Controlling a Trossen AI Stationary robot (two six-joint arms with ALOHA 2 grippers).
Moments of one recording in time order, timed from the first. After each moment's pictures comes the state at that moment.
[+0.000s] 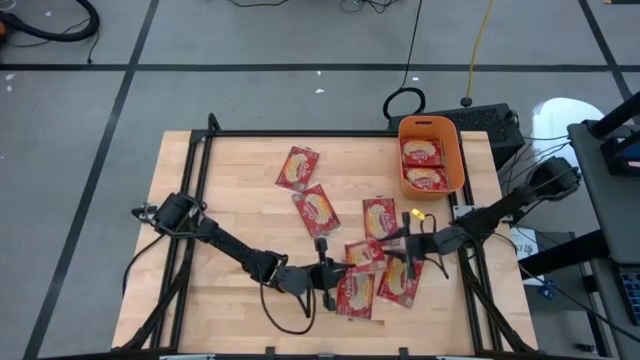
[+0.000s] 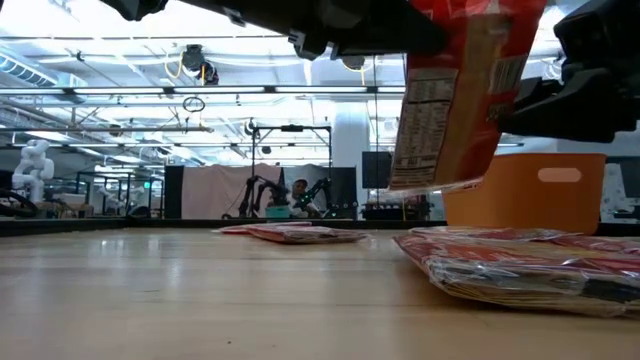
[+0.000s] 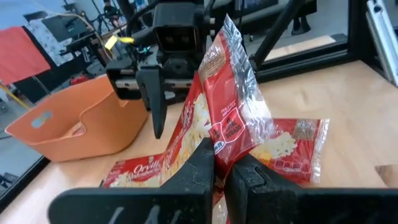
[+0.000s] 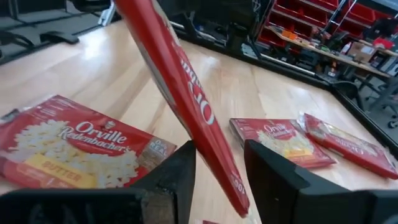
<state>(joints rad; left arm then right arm) -0.46 2.01 1.16 0.66 -0.63 0.22 0.49 1.16 0.07 0.84 0.45 -0.16</state>
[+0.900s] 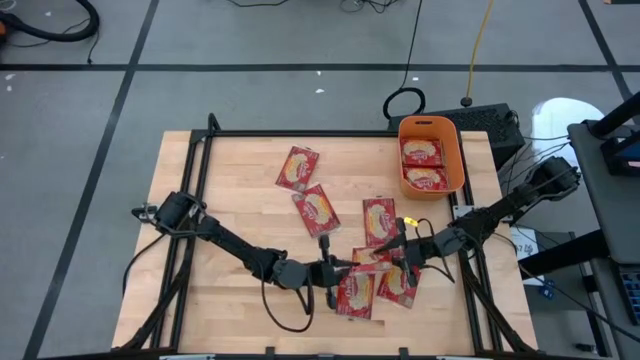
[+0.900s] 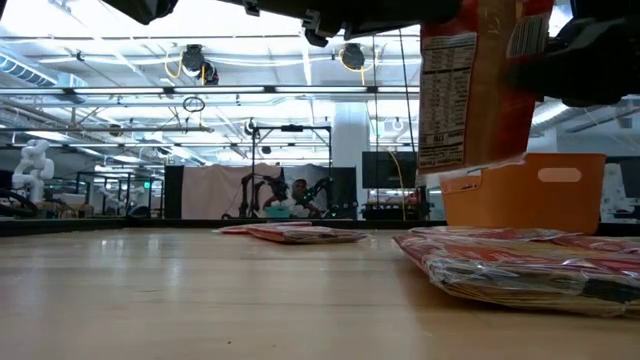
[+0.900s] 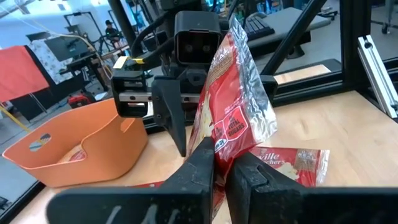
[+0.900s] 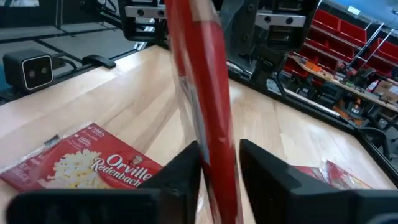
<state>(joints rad) -0.44 2.01 1.16 0.77 -0.58 0.28 0.50 1.16 0.17 0.82 0.34 -0.27</state>
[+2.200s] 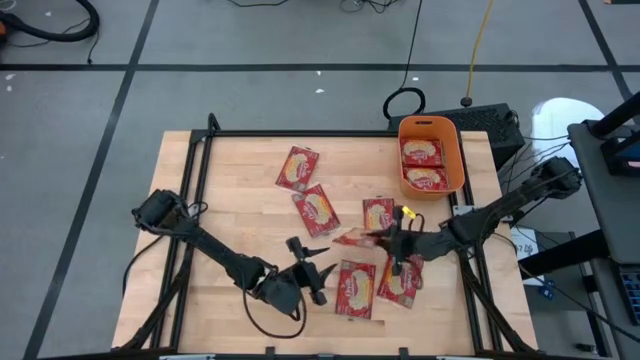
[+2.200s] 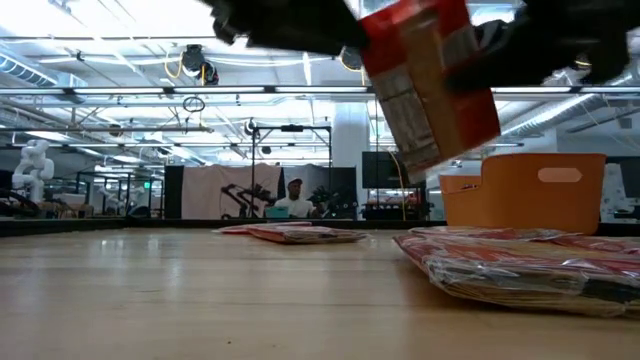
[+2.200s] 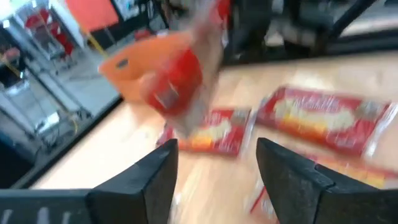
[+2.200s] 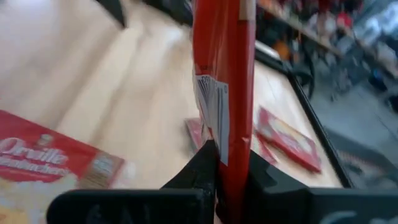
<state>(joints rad) -0.55 1.89 1.16 0.25 -1.01 -0.12 0.46 1.13 0.48 0.19 0.61 -0.20</state>
